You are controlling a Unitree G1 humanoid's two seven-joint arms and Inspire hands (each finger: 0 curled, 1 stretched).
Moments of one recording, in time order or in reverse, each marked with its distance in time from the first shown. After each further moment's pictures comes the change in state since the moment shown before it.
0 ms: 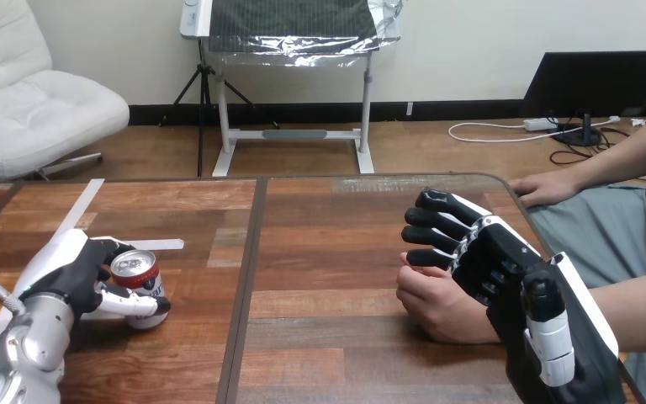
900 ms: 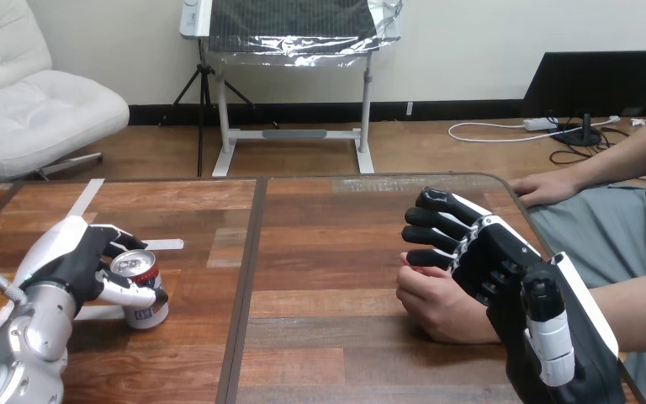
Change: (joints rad) left arm -0.025 -0.006 0.002 0.000 -0.006 0.000 0.029; right arm 0.000 0.001 0.000 0.000 -0.001 0.000 -0.001
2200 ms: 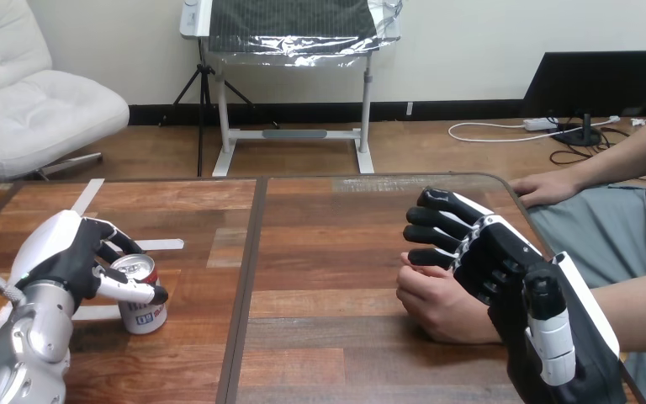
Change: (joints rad) left arm -0.001 -0.007 0.000 0.016 0.000 -0.013 0.072; right arm 0.000 0.001 0.000 0.000 -0.003 0.000 -0.010
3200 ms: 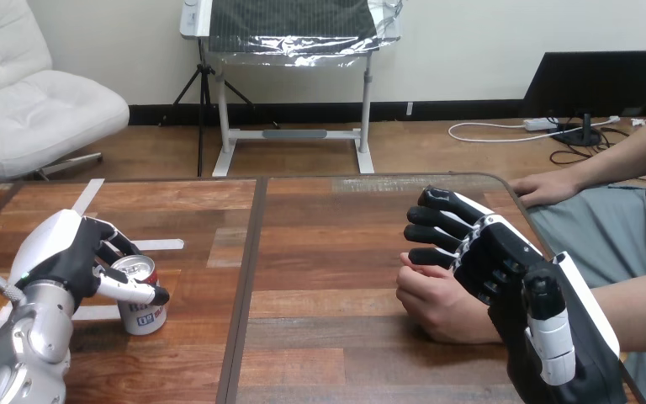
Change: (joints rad) left arm -0.001 0.000 -0.001 0.005 0.006 -0.007 0.004; right arm 0.000 0.000 0.000 0.000 0.000 0.000 0.000
